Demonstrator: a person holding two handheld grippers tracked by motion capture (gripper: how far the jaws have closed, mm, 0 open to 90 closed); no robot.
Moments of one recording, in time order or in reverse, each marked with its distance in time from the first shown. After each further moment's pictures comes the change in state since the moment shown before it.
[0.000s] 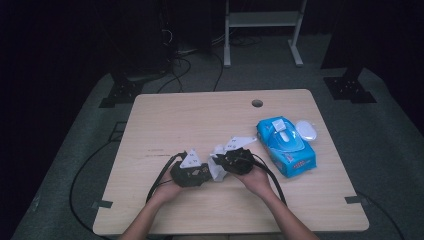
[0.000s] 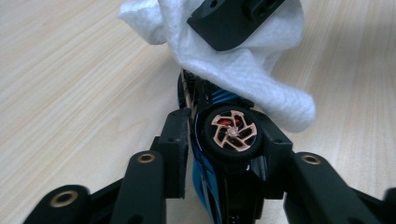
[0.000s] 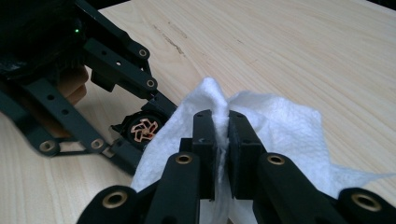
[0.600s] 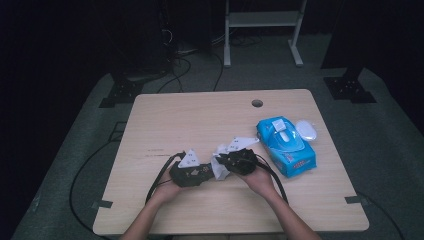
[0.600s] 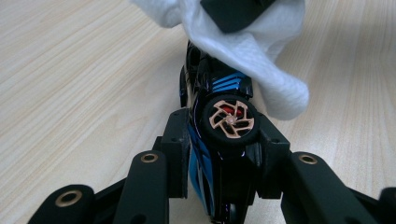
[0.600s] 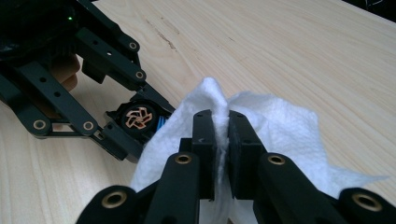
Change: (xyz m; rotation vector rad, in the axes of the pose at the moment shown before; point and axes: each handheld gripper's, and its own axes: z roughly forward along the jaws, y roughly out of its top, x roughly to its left) left arm 0.002 -0.003 0.000 -0.012 -0.015 -0.029; right arm -0.004 -0.004 -0.007 0.006 -0.032 -0.025
